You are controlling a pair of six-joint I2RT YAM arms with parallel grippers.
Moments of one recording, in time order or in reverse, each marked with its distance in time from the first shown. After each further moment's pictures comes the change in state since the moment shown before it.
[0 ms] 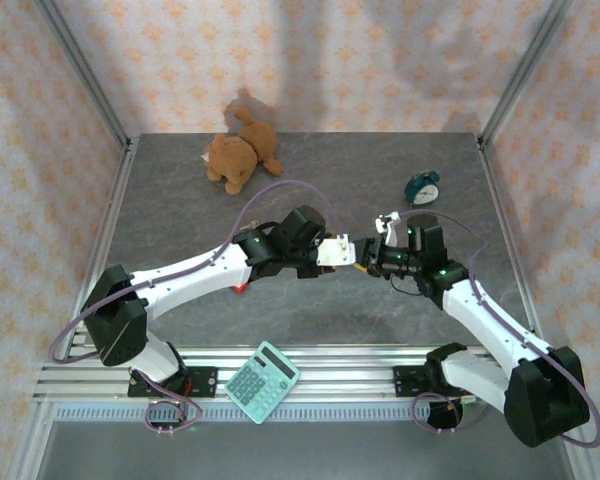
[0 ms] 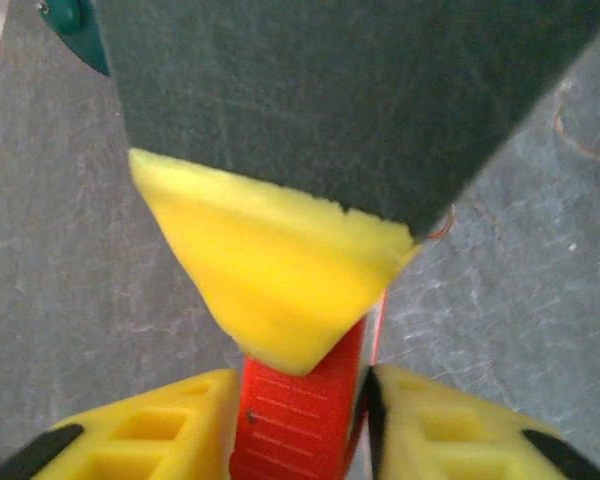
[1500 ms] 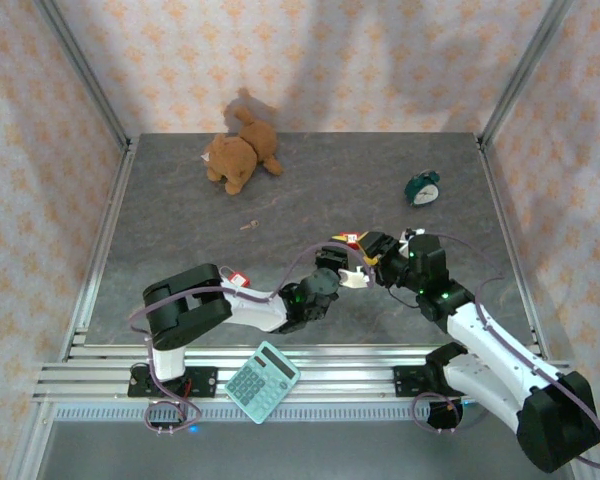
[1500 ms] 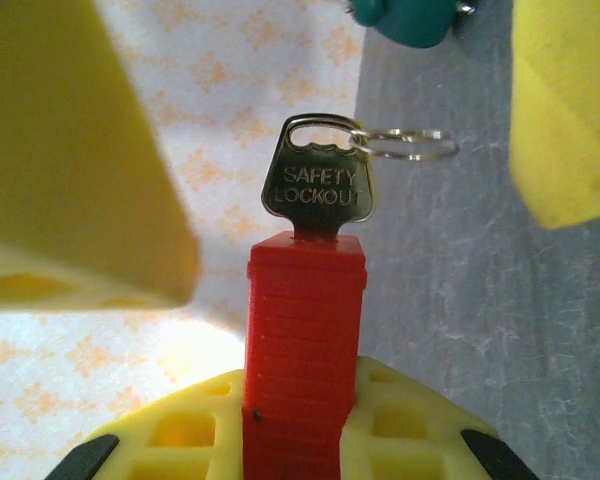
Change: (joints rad) left arm -0.239 0.319 -0.339 1.308 -0.848 0.627; right arm 0.078 -0.160 -0.155 0.121 0.470 0.474
